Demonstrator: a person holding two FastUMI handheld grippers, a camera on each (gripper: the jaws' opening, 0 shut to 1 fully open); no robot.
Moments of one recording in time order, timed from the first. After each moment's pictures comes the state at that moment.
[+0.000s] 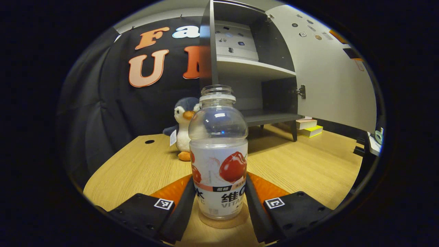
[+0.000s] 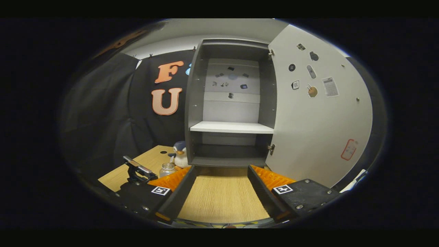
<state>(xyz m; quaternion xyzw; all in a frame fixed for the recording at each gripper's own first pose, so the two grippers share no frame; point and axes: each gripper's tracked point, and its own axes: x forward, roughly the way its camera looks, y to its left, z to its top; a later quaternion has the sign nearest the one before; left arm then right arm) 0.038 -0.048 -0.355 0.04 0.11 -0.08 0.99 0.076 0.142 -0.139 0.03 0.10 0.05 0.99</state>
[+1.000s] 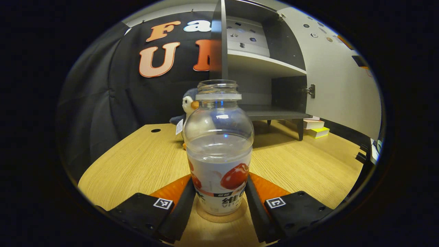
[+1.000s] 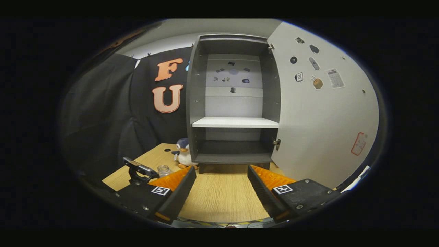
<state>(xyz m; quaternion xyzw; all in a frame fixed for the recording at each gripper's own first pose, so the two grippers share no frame) 0.026 -0.046 -0.359 0.02 0.14 -0.03 0.99 0.085 0.148 -0.151 0.04 0.12 0.07 0.99</state>
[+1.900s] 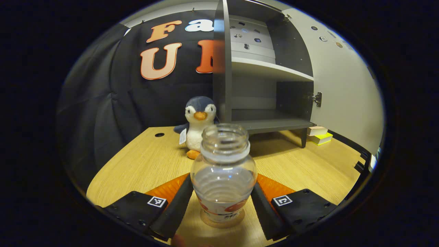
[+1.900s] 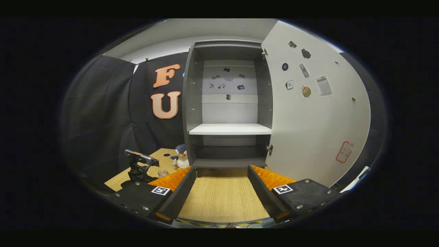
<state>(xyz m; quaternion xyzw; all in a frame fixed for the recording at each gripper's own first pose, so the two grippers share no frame) 0.042 -0.044 -0.306 0.02 0.13 -0.02 0.99 0.068 0.122 -0.117 0.05 0.09 0.06 0.99</state>
